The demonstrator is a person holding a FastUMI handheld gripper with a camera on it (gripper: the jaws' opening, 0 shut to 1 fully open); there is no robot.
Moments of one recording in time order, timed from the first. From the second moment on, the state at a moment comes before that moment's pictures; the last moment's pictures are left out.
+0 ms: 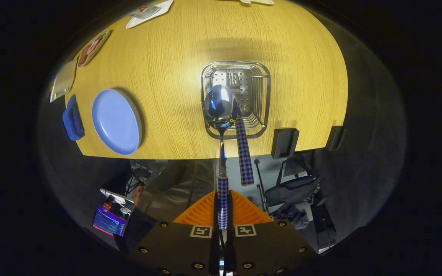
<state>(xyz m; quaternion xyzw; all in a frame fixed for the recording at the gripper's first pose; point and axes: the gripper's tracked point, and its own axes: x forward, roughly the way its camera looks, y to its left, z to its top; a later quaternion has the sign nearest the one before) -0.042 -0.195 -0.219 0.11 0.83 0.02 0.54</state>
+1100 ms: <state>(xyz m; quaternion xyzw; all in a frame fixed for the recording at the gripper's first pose) -0.018 -0.196 -0.239 0.12 0.88 0.03 0.45</state>
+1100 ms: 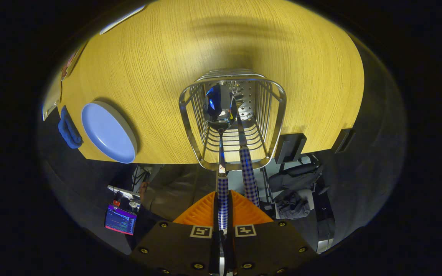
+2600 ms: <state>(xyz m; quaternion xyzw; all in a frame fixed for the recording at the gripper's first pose) 0.002 -0.221 -0.198 0.06 0.84 0.06 0.53</state>
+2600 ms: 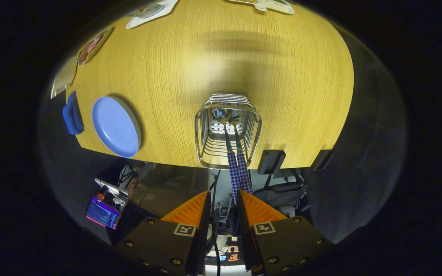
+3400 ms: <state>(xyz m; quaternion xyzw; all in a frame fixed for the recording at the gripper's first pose) 0.001 -0.119 -0.125 0.04 0.52 0.04 0.85</state>
